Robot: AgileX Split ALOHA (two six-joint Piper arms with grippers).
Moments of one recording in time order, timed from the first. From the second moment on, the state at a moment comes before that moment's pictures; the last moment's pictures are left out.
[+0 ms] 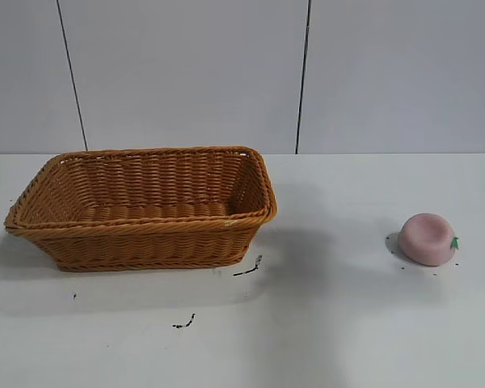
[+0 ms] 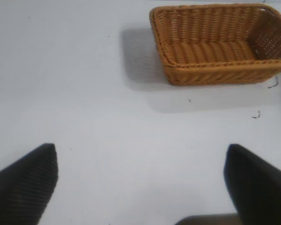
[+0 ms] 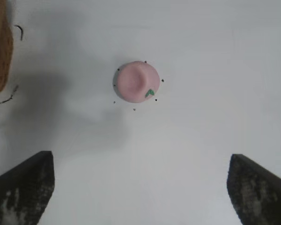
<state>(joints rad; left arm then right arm) -0.02 -0.01 -0.50 -0.04 1.07 0.00 -0.02 1.69 -1.28 0.06 0.99 -0.06</state>
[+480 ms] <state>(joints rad) -0.02 -0.01 -0.50 -0.04 1.07 0.00 0.05 1.92 -1.36 0.01 0.88 -0.03</state>
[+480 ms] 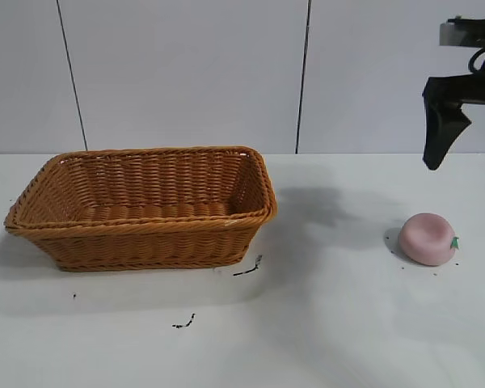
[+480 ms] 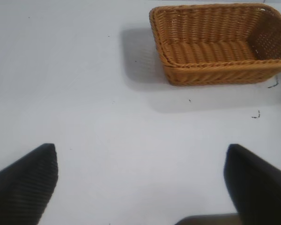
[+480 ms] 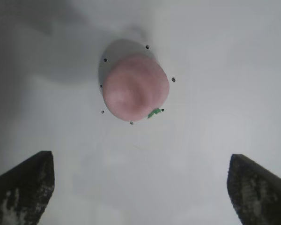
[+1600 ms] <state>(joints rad) -0.02 -0.01 -0.50 -0.04 1.07 0.00 0.06 2.13 -1.37 0.00 0.74 -0.02</state>
